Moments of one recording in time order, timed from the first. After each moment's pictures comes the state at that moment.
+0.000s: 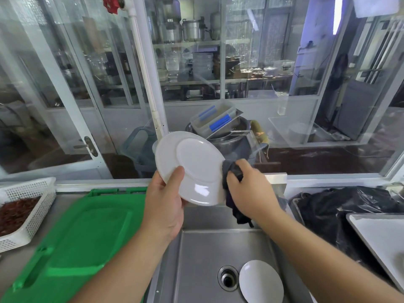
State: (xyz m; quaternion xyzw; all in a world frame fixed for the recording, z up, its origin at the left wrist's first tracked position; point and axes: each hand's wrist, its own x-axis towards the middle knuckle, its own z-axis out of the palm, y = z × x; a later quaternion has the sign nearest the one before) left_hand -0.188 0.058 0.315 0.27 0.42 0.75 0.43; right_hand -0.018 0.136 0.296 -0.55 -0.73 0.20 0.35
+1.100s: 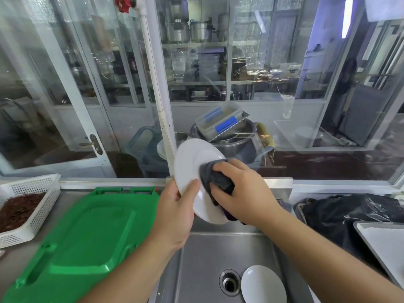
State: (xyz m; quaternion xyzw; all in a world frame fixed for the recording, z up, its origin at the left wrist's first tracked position) left_hand -0.195 0.054 0.291 0.39 0.47 0.69 0.39; right_hand -0.038 0.120 0.320 -0.36 -0.84 0.13 0.39
